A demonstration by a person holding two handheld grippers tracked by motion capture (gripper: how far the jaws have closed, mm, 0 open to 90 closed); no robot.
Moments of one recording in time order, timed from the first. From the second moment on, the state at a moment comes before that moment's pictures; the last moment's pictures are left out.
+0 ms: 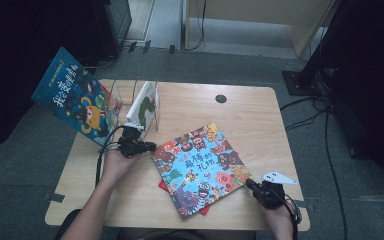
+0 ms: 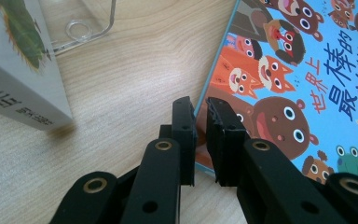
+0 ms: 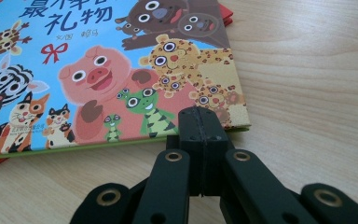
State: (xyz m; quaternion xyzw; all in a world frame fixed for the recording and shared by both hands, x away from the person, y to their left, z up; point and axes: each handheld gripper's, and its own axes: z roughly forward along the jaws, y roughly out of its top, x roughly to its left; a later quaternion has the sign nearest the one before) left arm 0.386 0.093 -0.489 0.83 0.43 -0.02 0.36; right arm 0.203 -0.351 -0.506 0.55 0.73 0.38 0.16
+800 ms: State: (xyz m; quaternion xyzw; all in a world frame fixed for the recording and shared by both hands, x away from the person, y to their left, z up) left arm 0.356 0.105 -0.488 0.83 0.43 -0.02 0.36; right arm 0.245 -0.359 -0.506 0.55 0.73 0.38 0.16
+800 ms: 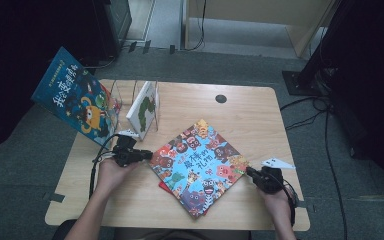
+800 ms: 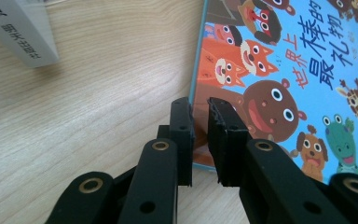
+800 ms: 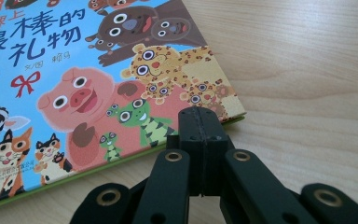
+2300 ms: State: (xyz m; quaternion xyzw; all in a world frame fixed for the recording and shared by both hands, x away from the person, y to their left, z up) left arm 0.376 0.096 -0.494 0.82 0.44 -0.02 0.36; right arm 0.303 -0.349 -0.506 0.53 0.74 0.38 0.17
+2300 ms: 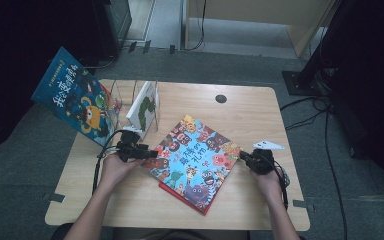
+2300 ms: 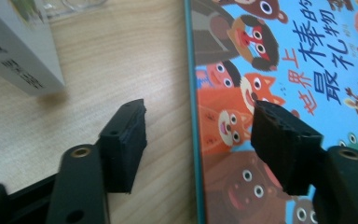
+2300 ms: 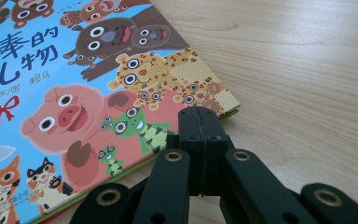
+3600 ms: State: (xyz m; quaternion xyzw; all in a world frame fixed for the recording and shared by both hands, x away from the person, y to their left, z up) left arm 0.380 0.072 -0.499 0.84 0.41 -0.06 0.35; right arm 0.272 -0.329 -0.509 0.50 0.76 0.39 0.14
